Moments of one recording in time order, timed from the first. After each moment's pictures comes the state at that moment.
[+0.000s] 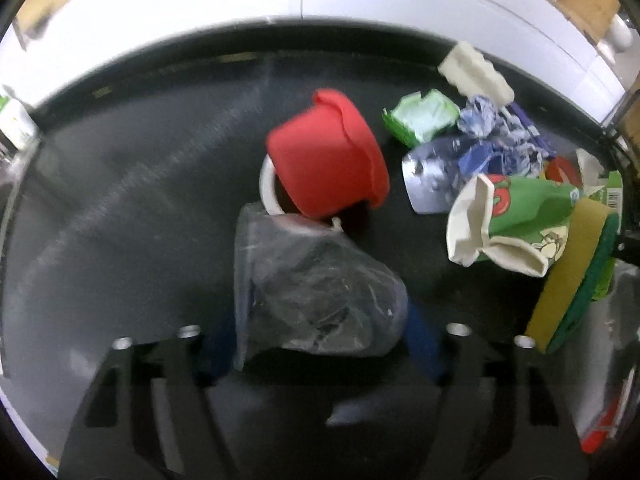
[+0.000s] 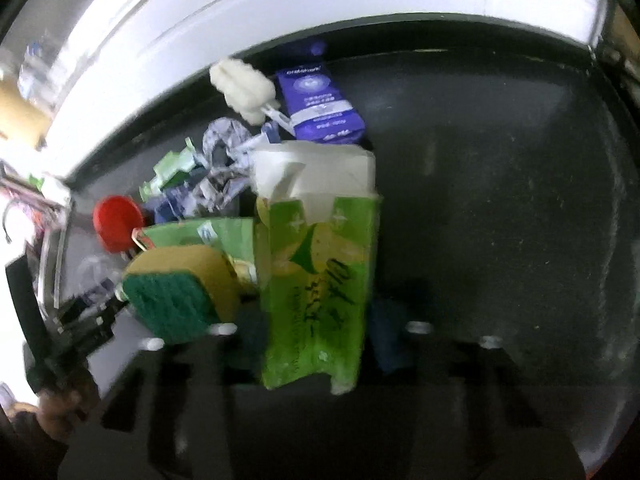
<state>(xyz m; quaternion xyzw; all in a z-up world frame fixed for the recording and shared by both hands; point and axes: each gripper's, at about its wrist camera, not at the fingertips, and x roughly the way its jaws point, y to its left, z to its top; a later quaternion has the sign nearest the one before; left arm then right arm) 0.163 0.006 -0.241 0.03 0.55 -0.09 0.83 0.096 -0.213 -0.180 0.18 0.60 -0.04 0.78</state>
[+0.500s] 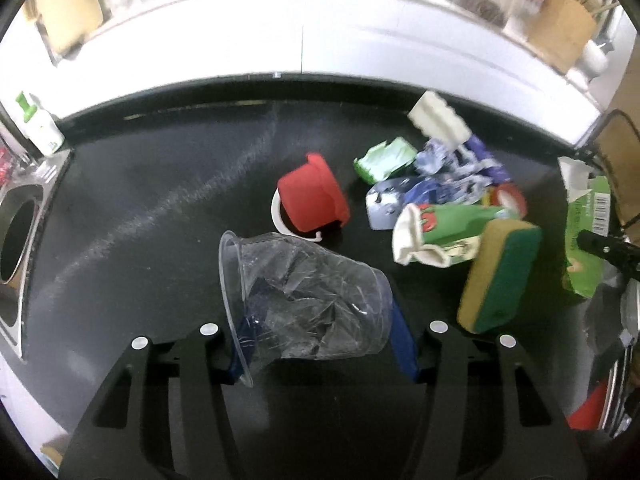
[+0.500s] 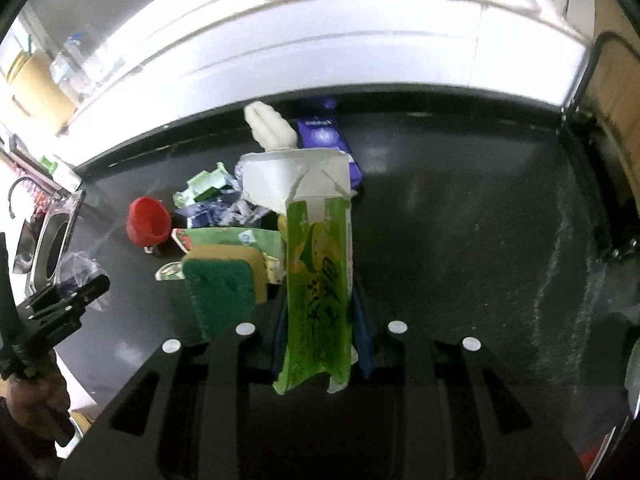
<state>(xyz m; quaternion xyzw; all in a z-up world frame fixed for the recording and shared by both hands) 0.123 0.008 -0.157 0.02 0.53 -0.09 0.84 0.072 -0.207 -0.104 0.13 0.56 -0.04 0.82</state>
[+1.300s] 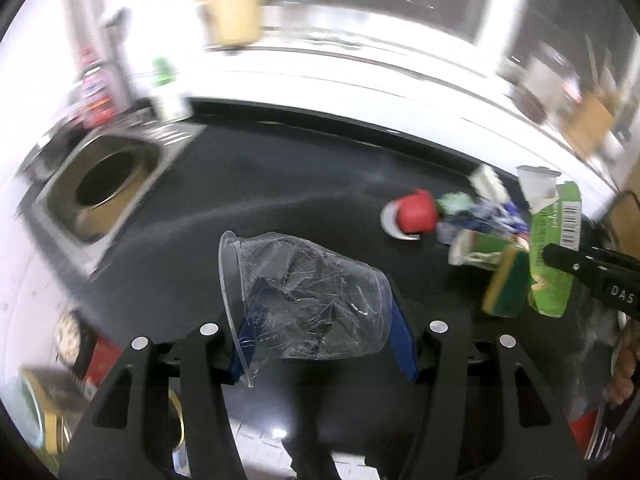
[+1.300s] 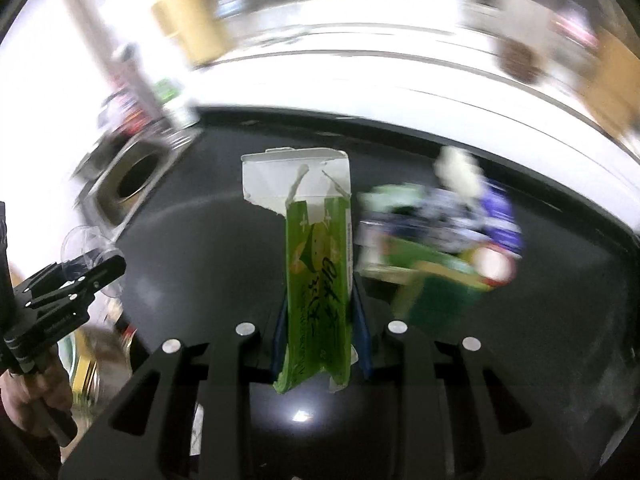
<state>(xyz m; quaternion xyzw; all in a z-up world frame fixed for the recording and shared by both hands) 0.002 0.134 -0.067 -0.06 0.46 0.06 0.88 0.071 -0.025 -0.032 0.03 0.53 0.17 0.83</state>
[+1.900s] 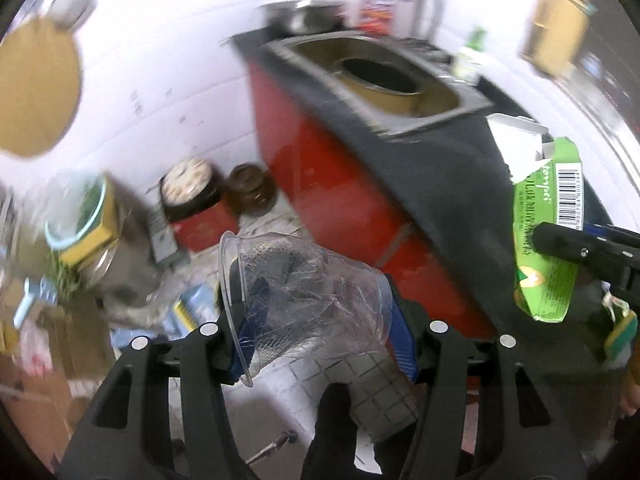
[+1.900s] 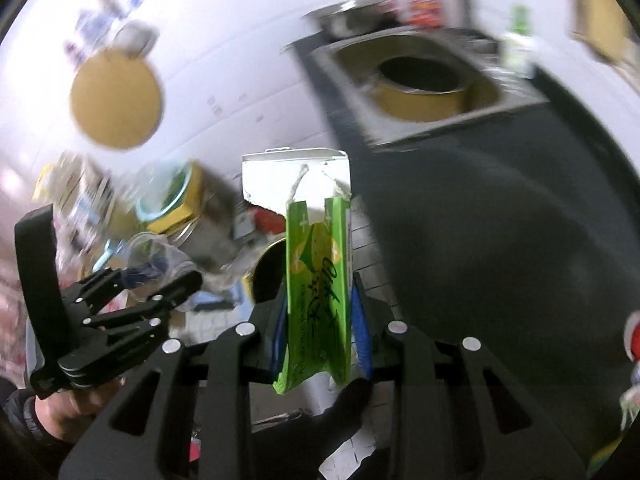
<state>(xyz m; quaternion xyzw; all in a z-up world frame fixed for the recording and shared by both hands) -0.241 0.370 -0.127 -0.23 0.46 0.35 0.79 -0.047 0.377 -0.063 -0.14 0.53 0.51 0.66</state>
